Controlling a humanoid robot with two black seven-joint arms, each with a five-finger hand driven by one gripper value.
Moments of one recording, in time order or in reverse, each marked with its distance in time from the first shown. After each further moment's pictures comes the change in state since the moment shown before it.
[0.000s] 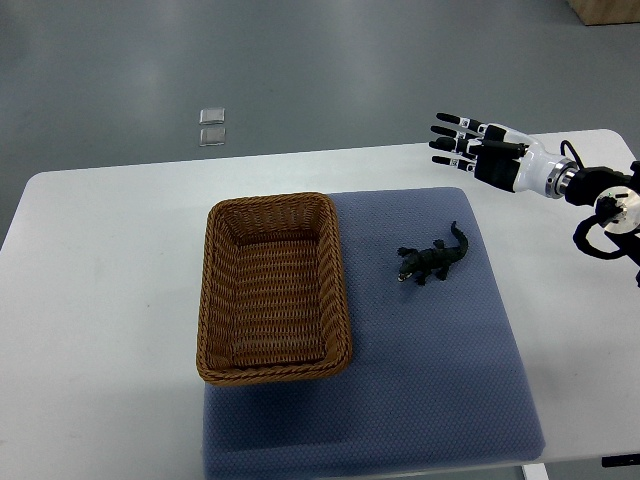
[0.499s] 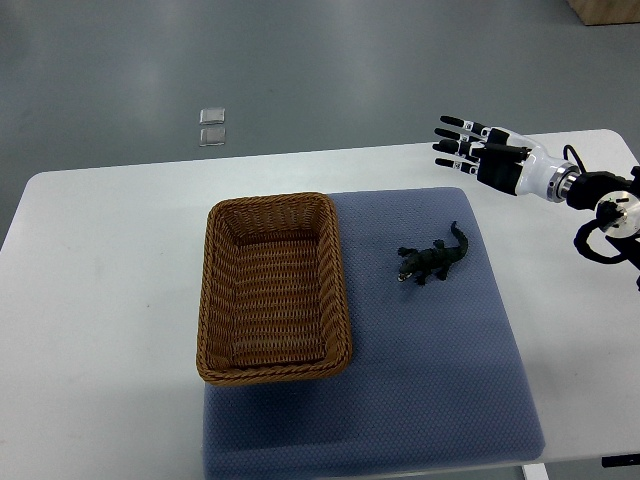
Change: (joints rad) left arm 0.000 0.000 -0.001 0.011 0.000 0.001 0.001; right arm -0.013 0.001 0.004 -0.003 0.001 -0.012 0.021
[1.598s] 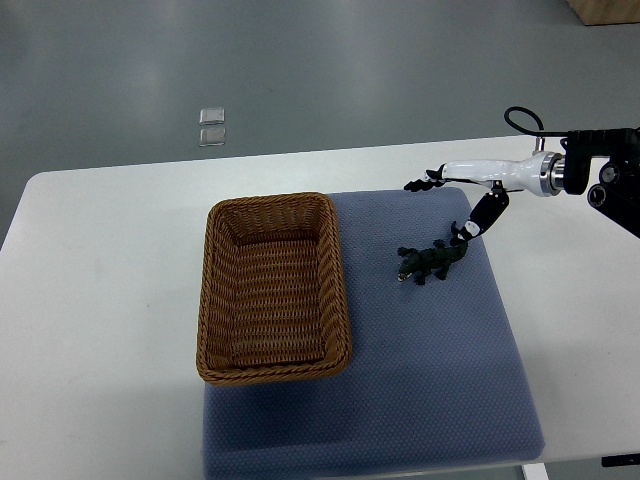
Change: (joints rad) left arm 0.000 0.000 -0.002 0.000 0.000 0.000 0.000; right arm 0.116 -0.076 -0.154 0.140 -1.519 -0.073 0.455
